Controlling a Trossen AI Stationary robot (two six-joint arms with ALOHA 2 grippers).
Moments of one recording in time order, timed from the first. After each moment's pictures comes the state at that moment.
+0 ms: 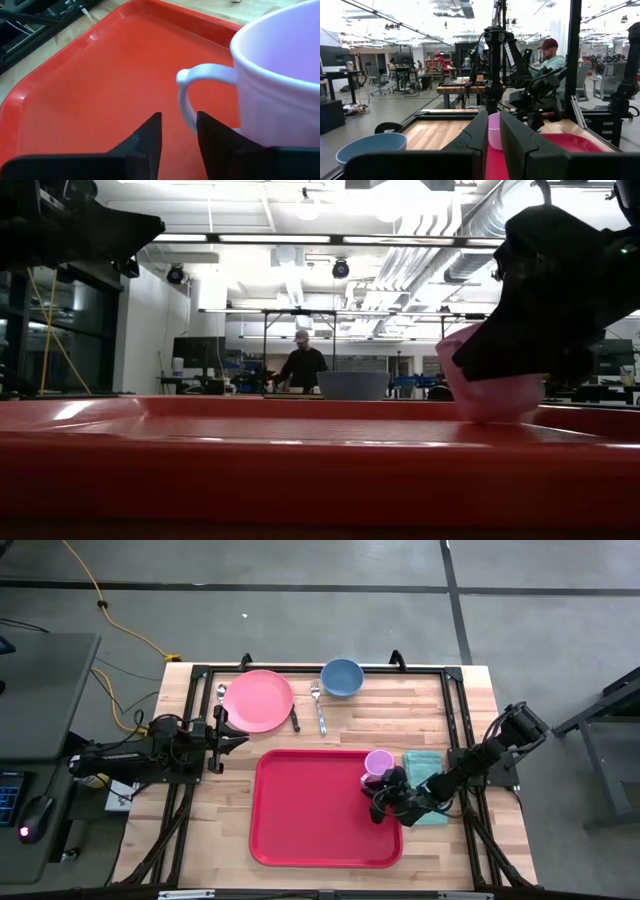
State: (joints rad) left arm 0.13 0.02 0.02 0.23 0.09 0.02; right arm 0.59 1.60 0.51 0.34 0.78 1.10
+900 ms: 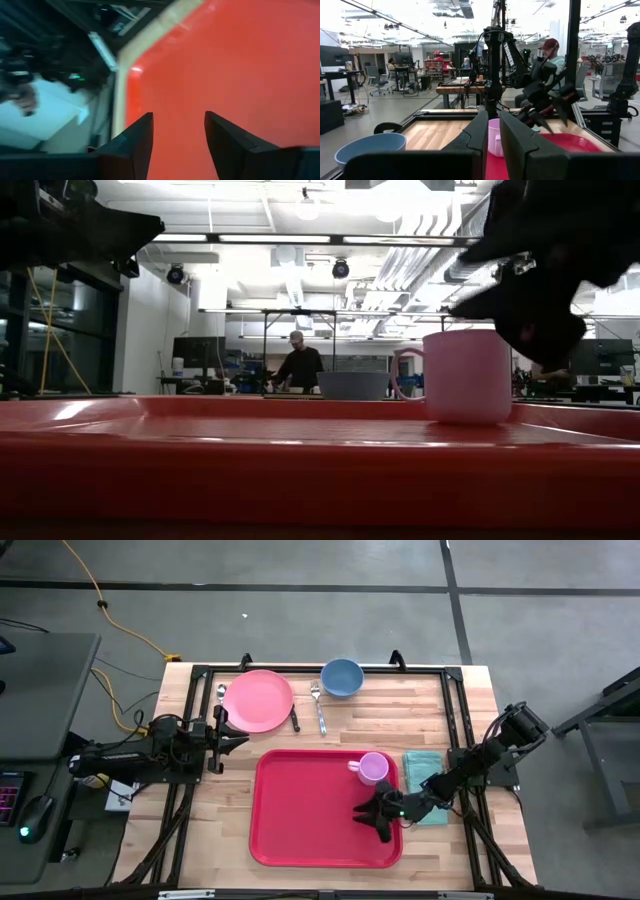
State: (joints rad) left arm 0.13 0.02 0.02 0.23 0.09 0.02; right arm 0.60 1.60 0.51 0.74 0.41 0.92
